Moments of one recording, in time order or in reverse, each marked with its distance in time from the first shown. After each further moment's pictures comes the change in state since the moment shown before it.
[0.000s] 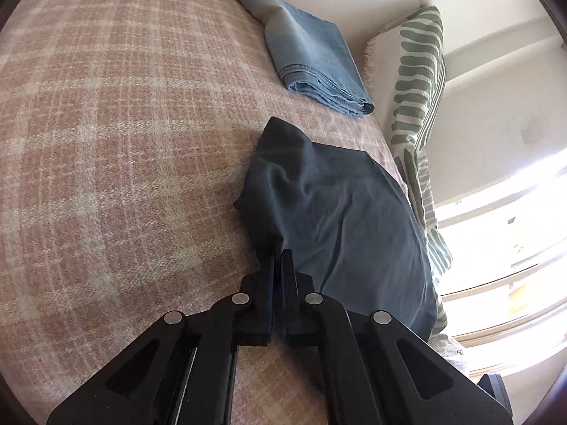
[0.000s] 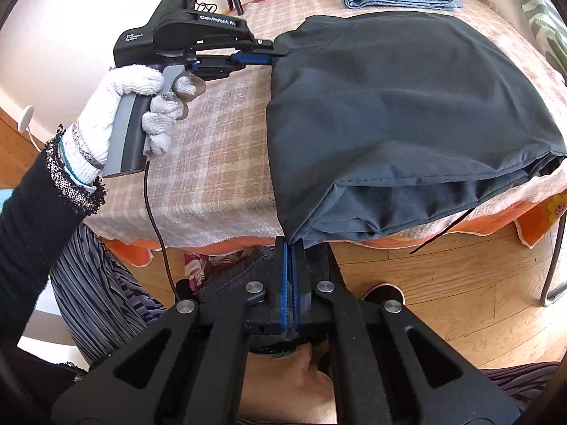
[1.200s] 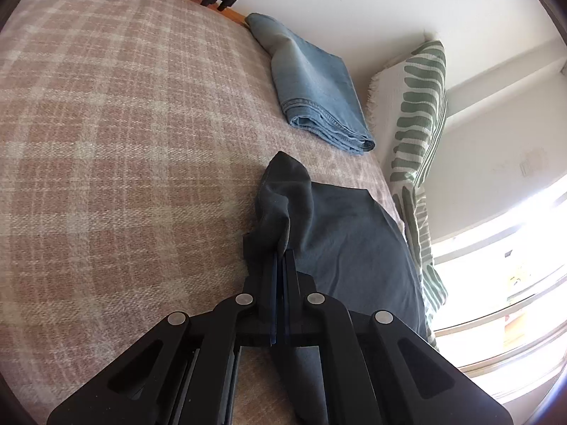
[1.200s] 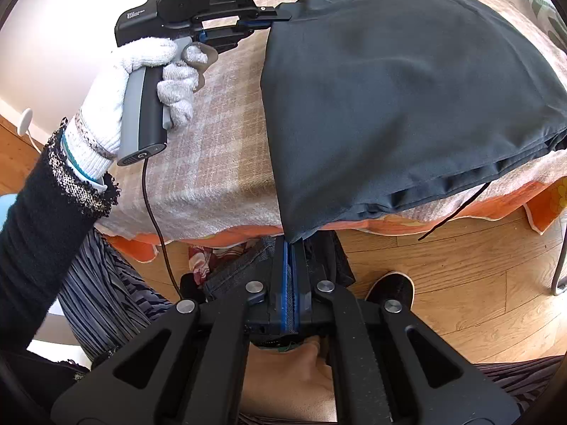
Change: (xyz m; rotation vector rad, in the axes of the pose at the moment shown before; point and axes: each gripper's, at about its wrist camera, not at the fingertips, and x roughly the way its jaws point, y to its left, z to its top) left arm -0.008 0.000 0.006 -0.045 -0.128 0.002; right arm 0.007 -0.005 -0.008 0.042 0.040 0.041
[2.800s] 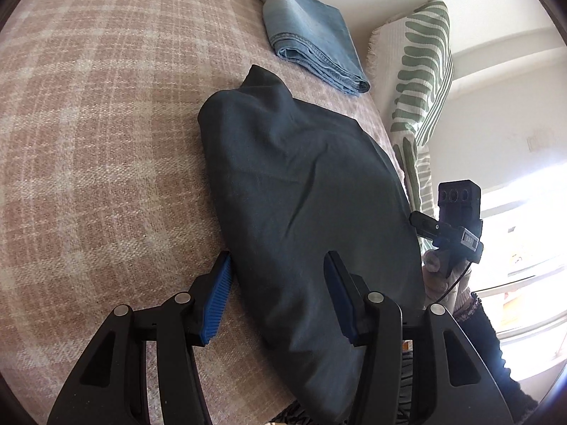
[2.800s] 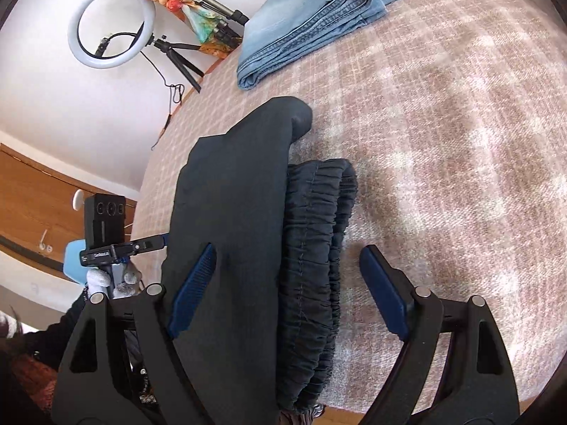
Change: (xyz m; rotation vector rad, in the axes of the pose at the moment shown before) left arm 0.004 -0.023 -0.041 -0.021 0.178 0.016; right arm -0.008 -0.244 0.193 0.074 0.010 0.377
